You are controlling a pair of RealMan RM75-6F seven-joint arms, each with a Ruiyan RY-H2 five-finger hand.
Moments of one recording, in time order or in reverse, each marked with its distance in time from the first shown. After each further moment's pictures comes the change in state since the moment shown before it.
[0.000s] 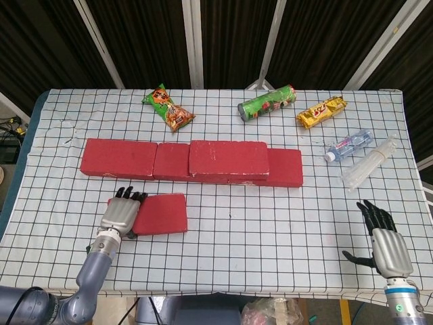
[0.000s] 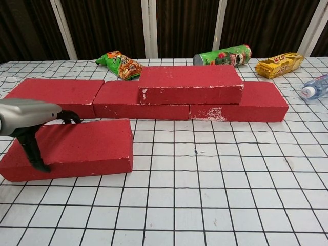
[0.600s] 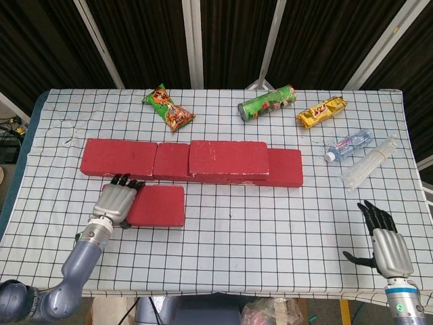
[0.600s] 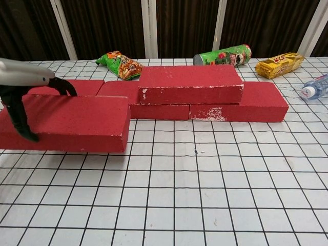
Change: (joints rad) left arm -0.096 0.261 -0.067 -0.151 -0.087 -0.133 0.026; right arm 0.008 0.003 -0.002 -0.004 0.030 -0.009 -0.005
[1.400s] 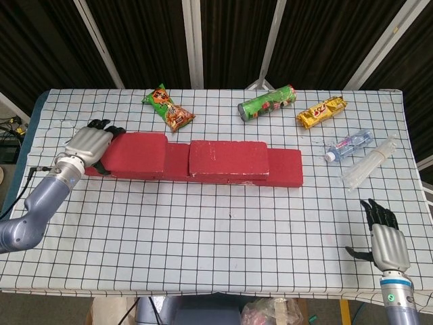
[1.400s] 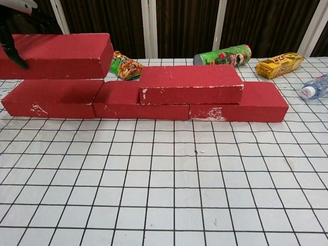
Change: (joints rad) left arm -0.109 0.218 -0.059 0.475 0.135 -0.581 -0.394; right arm 0.033 -0.086 0.041 0.028 0.156 0.001 -0.194
